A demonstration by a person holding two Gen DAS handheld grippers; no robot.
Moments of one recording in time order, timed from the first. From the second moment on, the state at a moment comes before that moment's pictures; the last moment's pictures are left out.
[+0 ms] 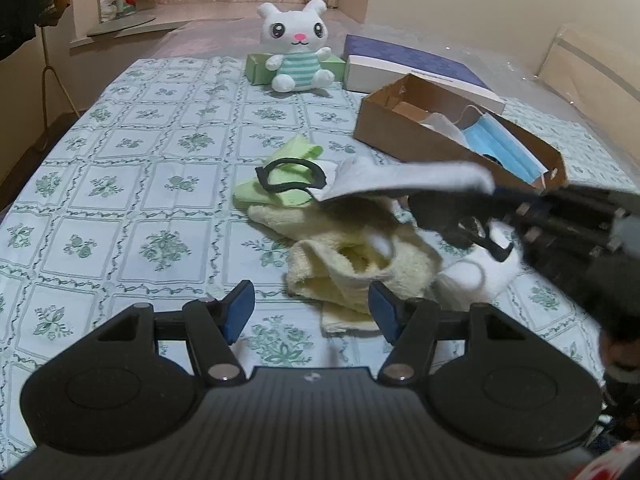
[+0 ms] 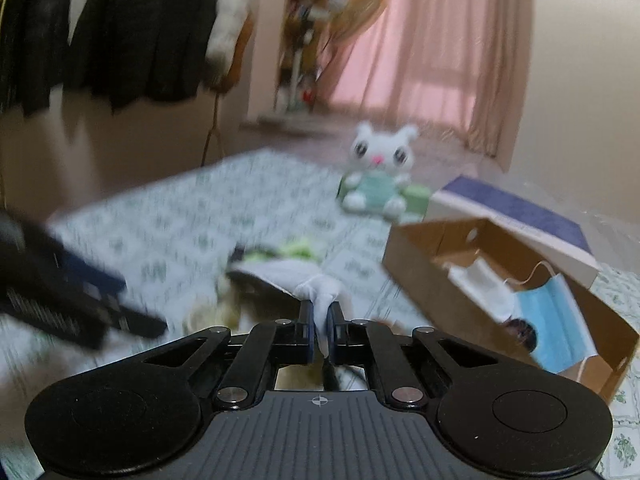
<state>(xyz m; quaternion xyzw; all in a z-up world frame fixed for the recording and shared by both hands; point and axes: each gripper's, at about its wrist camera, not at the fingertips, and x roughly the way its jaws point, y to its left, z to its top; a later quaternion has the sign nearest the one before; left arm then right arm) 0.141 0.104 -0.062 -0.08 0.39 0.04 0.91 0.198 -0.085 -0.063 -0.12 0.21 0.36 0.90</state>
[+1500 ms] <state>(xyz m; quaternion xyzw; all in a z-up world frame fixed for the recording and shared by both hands) 0.315 0.150 -0.112 -0.08 0.43 0.03 0.90 0.294 -0.105 -0.022 0.03 0.20 0.34 0.92</state>
